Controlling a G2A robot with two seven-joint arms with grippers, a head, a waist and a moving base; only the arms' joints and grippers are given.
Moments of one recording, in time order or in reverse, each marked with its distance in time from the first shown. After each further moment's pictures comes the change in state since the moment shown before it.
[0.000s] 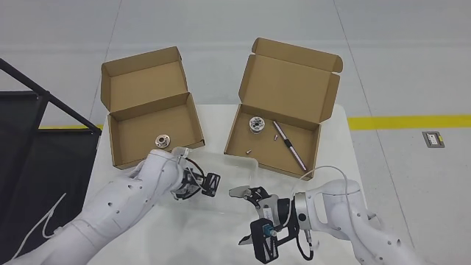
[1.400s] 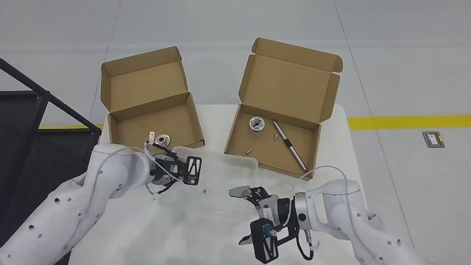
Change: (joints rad) left arm 0.176 0.278 -0.391 -0.476 -0.209 0.000 -0.061; right arm 0.000 0.000 0.000 0.000 0.000 0.000 0.000
